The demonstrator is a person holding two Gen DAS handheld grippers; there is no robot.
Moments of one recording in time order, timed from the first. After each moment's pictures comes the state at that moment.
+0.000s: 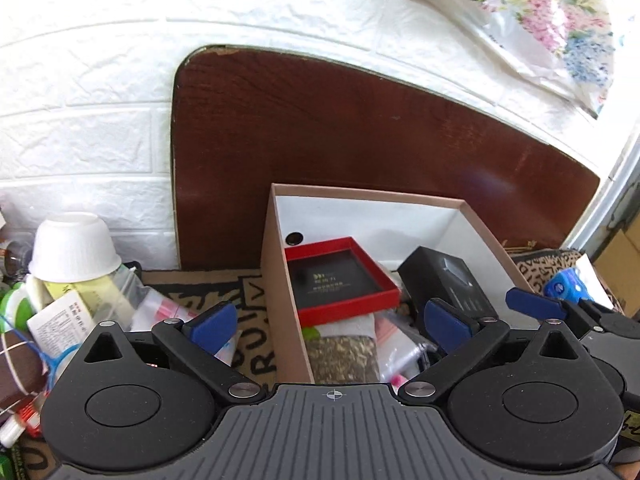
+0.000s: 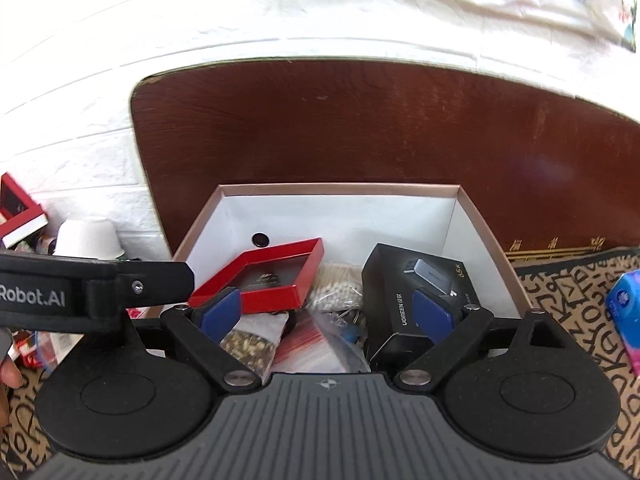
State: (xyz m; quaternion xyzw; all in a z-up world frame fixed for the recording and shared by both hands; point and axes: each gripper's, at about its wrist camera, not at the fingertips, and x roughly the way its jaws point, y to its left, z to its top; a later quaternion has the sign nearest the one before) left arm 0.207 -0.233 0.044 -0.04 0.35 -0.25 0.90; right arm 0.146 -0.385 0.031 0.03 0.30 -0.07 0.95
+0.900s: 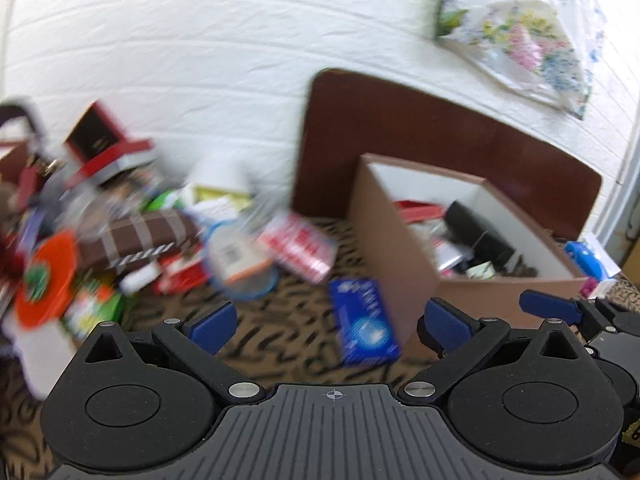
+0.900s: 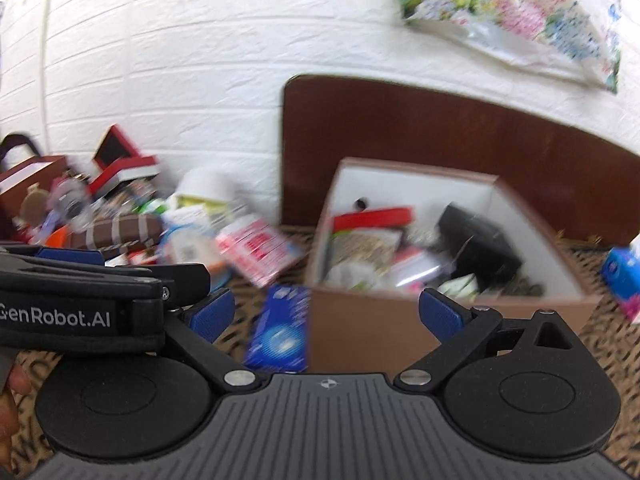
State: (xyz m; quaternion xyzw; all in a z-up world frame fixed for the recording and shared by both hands) left arm 0.021 -0.096 0.003 -0.06 0.29 -0.16 0.94; right arm -0.005 -0.255 0.004 -0.01 0.25 -0.02 0.97
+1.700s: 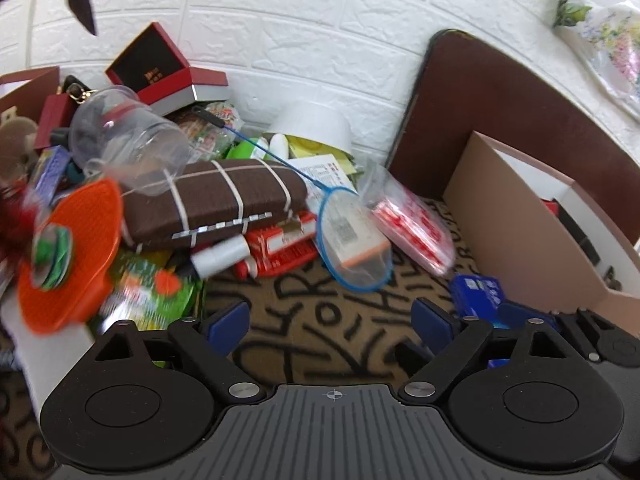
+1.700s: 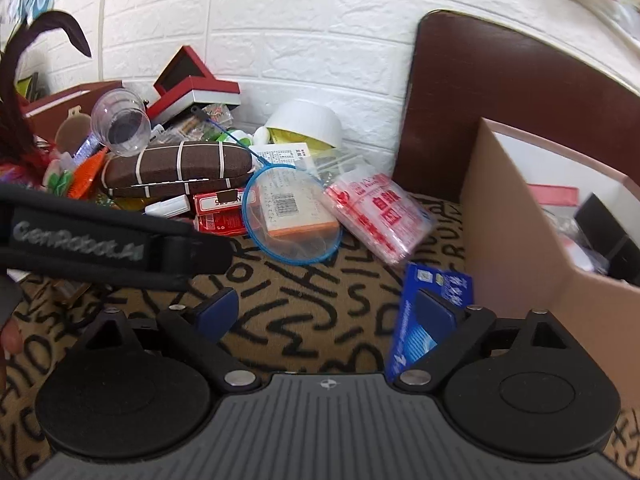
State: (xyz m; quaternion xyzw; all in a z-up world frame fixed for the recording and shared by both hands) left arm 0.128 -0.030 -0.052 -0.08 0.34 -0.13 0.93; right arm 0.083 -0.176 -0.060 -0.06 0.28 0.07 0.95
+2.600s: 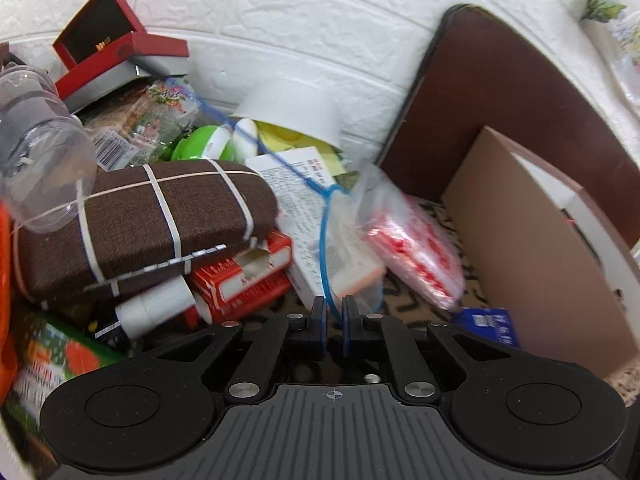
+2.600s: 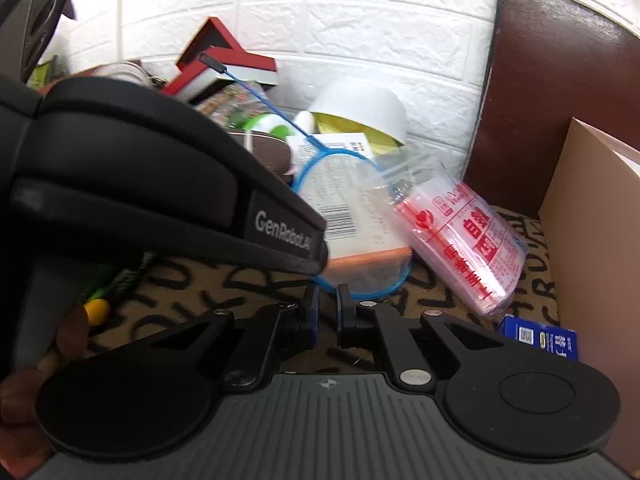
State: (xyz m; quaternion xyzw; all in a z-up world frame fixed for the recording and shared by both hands) left arm 0.176 -0.045 -0.062 -0.11 0.37 -0.17 0.91; right arm 0.133 -0.149 -0.083 -0.06 0.30 0.13 0.94
